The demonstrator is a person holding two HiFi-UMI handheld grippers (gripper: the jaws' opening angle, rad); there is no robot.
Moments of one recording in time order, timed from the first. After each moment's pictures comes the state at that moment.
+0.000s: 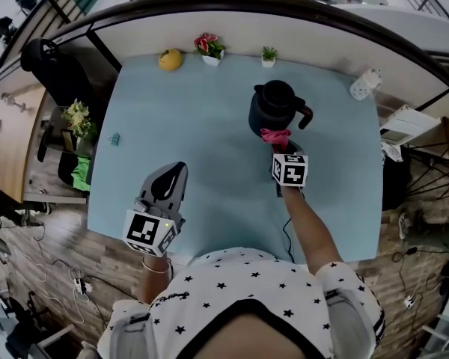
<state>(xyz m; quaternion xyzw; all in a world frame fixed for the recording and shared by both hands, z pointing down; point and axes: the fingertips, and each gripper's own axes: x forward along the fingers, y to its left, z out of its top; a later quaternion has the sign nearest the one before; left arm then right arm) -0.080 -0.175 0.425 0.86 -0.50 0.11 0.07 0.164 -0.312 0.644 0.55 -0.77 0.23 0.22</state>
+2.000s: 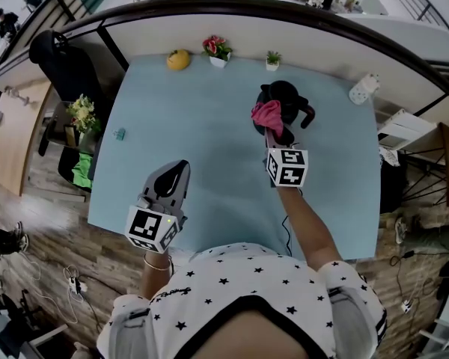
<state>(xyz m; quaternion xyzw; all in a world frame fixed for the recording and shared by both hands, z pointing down) -0.095 -0.153 0.420 0.86 -0.51 0.09 0.06 0.111 -0.313 0.526 0.55 -0.82 0.11 0.12</state>
